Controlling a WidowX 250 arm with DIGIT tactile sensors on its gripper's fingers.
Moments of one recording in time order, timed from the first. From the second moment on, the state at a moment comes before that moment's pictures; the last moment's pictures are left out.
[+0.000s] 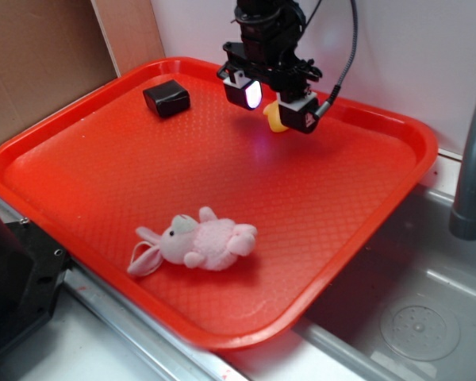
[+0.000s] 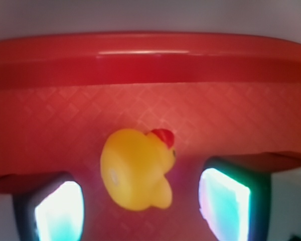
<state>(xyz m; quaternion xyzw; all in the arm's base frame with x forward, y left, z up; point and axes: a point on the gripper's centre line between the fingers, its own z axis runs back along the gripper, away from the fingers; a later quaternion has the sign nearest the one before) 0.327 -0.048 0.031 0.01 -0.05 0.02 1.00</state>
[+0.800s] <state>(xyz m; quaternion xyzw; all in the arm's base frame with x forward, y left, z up) 0.318 -0.042 0.032 0.04 0.02 0.04 1.00</state>
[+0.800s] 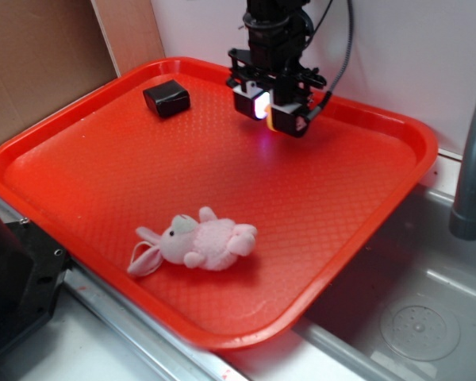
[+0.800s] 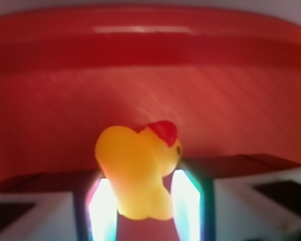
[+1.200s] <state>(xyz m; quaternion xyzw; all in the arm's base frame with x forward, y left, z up) 0.277 -0.033 0.106 0.04 0.03 0.03 1.00</state>
